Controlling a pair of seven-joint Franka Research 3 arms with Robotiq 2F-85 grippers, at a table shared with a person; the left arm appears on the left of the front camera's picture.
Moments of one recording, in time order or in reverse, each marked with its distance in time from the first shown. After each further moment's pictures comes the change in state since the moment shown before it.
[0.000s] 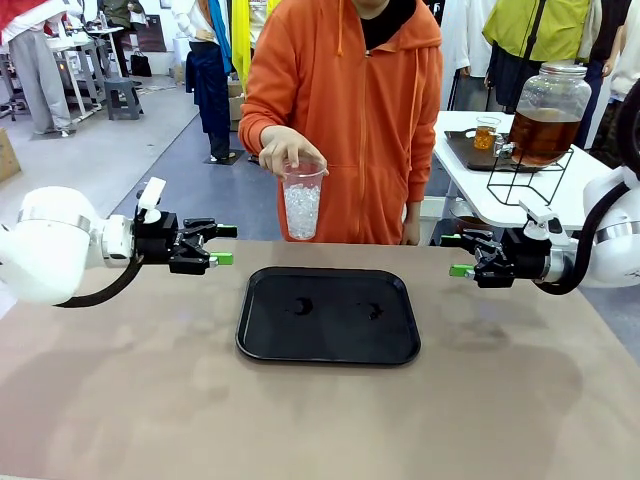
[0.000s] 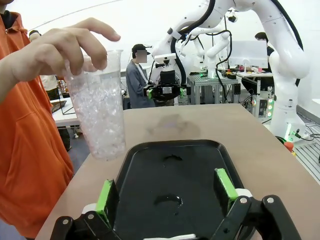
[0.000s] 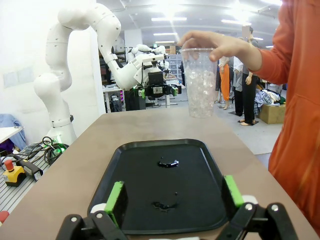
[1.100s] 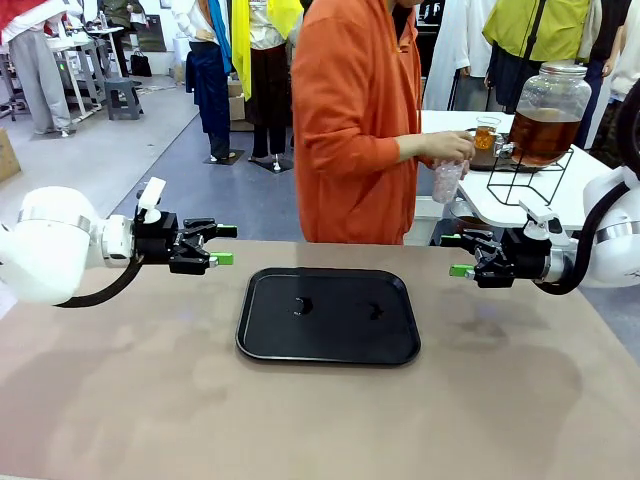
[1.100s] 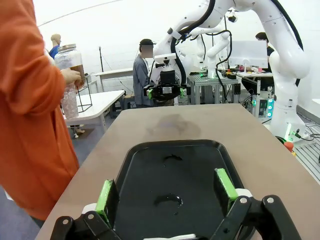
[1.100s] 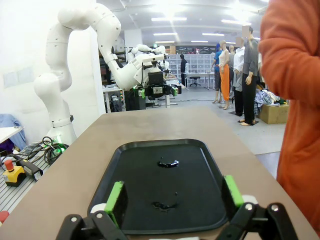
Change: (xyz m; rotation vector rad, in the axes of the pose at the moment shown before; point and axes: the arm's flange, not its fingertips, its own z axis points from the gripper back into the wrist) left arm 0.000 0.000 0.000 0.000 0.000 0.000; right arm 0.000 0.000 0.000 0.000 0.000 0.000
